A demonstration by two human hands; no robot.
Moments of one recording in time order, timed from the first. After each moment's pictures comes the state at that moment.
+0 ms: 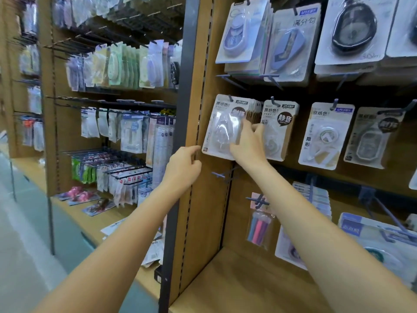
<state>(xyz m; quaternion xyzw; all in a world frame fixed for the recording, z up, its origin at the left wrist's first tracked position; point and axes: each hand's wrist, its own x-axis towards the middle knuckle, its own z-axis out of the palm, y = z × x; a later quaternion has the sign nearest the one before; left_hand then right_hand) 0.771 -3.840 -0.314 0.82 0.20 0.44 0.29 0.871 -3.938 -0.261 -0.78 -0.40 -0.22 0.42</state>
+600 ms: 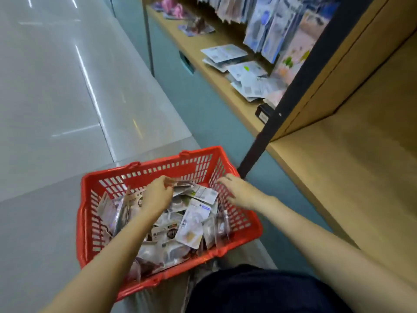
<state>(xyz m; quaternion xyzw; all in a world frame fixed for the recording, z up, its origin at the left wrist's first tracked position) 0.529 -3.830 -0.762 0.67 0.61 0.13 0.40 0.743 -3.899 -0.728 -0.67 -0.69 0.25 -0.04</state>
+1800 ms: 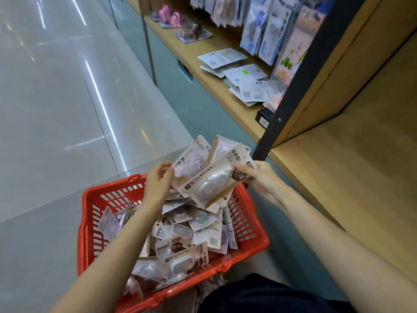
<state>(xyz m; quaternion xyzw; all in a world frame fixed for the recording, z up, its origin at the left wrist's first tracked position) 0.553 -3.811 -0.722 0.52 0.56 0.36 0.53 0.778 -3.880 -0.704 -0.62 -0.27 0.55 0.49</state>
